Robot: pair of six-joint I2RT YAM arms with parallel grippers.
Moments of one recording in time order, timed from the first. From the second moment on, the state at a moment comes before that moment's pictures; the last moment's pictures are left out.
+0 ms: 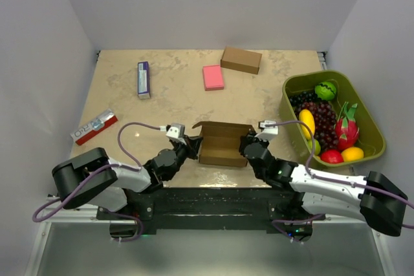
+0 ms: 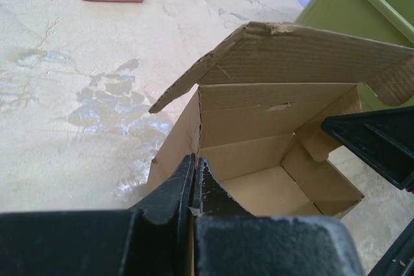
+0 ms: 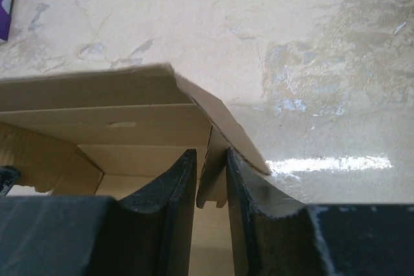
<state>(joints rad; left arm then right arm) -1.00 1.41 0.22 1.10 -0.45 -0.49 1.02 1.02 0.37 0.17 0.85 0.73</state>
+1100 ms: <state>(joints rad) -1.17 1.47 0.21 1.15 -0.55 -0.55 1.05 0.90 0.27 -0.04 0.79 0.90</state>
